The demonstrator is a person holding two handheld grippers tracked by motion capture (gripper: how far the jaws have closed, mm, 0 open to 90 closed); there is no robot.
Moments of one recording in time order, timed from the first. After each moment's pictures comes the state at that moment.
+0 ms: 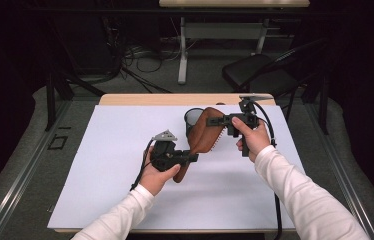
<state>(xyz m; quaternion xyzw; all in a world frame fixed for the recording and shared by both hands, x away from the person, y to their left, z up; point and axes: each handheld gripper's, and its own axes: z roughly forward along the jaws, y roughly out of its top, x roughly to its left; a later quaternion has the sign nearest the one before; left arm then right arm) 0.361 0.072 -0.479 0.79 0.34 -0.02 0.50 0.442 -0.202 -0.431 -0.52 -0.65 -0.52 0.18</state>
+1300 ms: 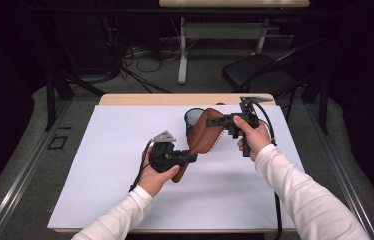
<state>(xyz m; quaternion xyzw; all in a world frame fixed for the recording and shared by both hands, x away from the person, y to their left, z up) 0.357 0.075 -0.479 0.79 0.34 -0.01 0.51 0.444 -0.205 -0.435 -0.54 -0.63 -0.51 0.23</state>
